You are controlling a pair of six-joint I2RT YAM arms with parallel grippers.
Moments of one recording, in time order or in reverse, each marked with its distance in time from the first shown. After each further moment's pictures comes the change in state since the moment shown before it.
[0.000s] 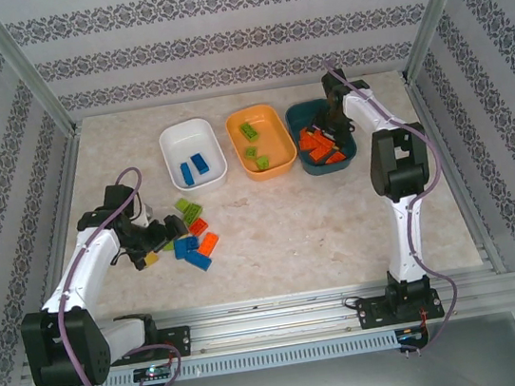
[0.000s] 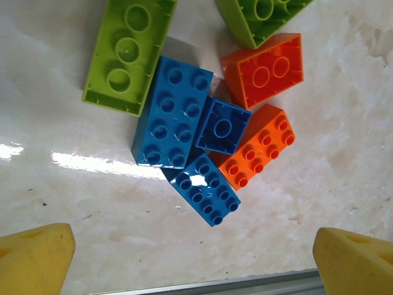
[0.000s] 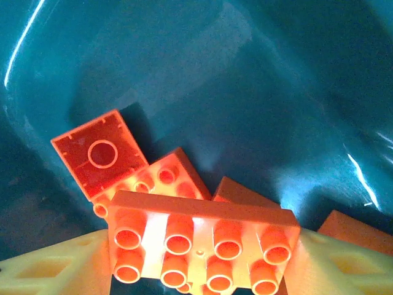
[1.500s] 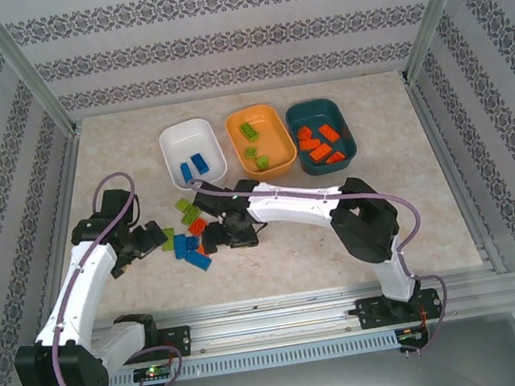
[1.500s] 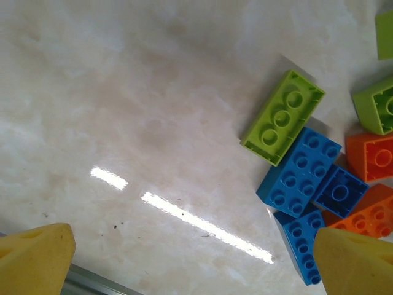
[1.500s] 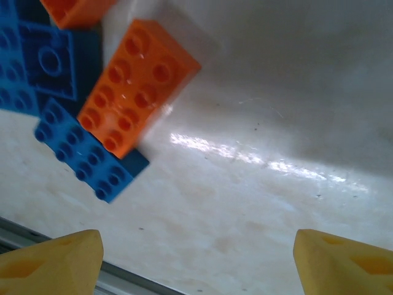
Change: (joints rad) left arm -0.051 -0.137 0.023 -0.118 -0.460 -0.164; right arm 0.922 -0.243 -0.343 0.079 -0.036 0.188
